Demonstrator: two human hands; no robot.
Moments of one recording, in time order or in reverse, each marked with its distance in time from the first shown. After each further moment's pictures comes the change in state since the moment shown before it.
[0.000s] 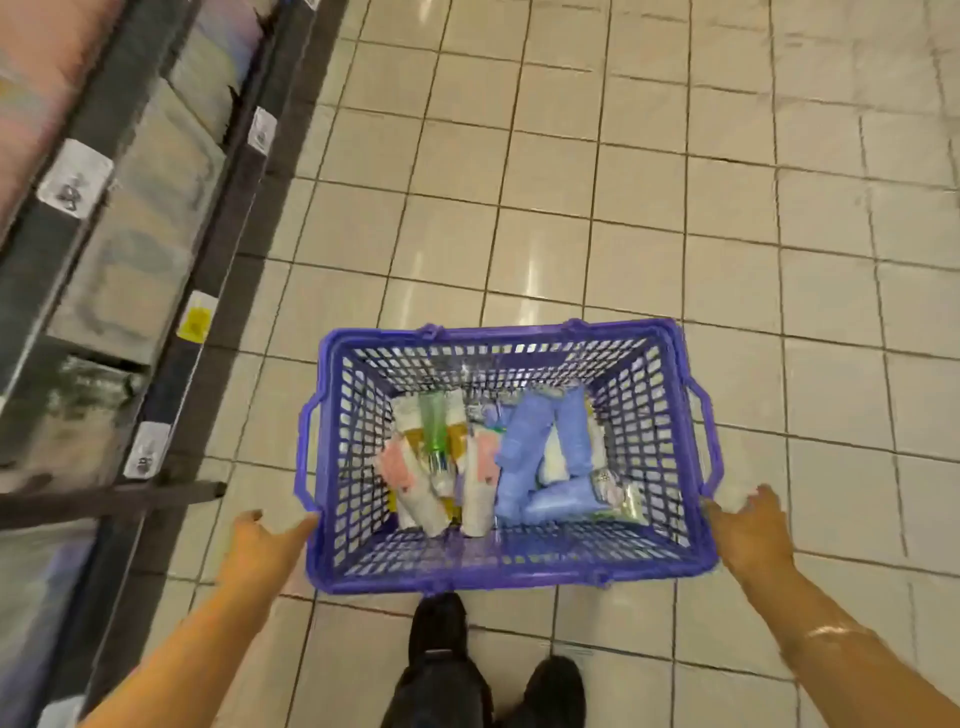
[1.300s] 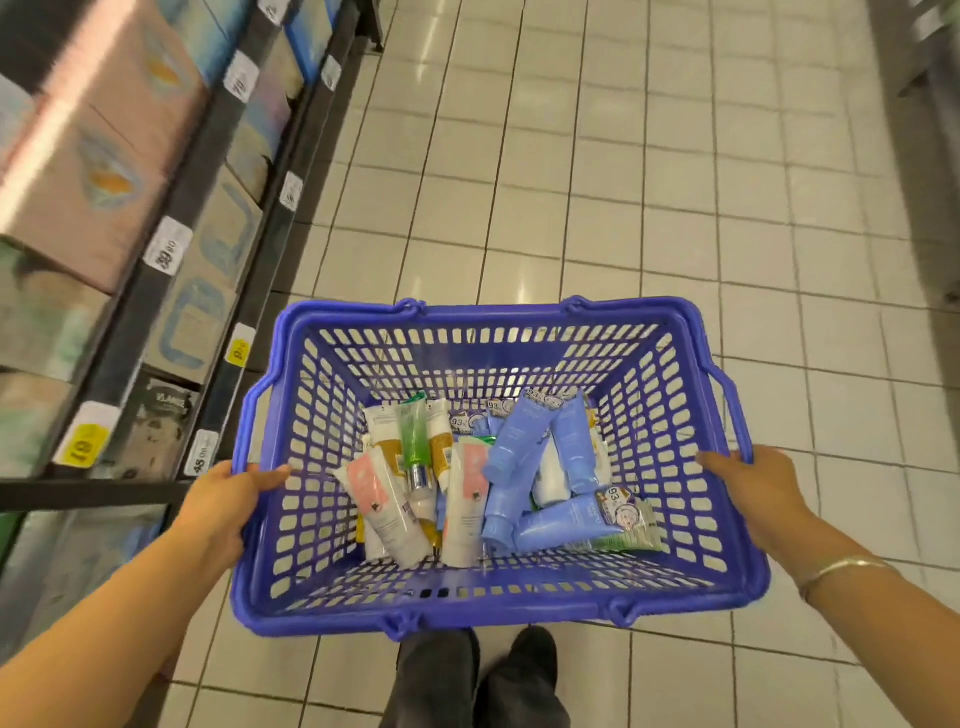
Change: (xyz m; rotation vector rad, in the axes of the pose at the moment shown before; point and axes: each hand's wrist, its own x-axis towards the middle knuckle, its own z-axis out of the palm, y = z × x) left_hand -0.091 0.056 -0.115 -0.427 -0.142 -0.064; right_hand -0.076 -0.066 -0.124 0.248 -0.081 -0.070
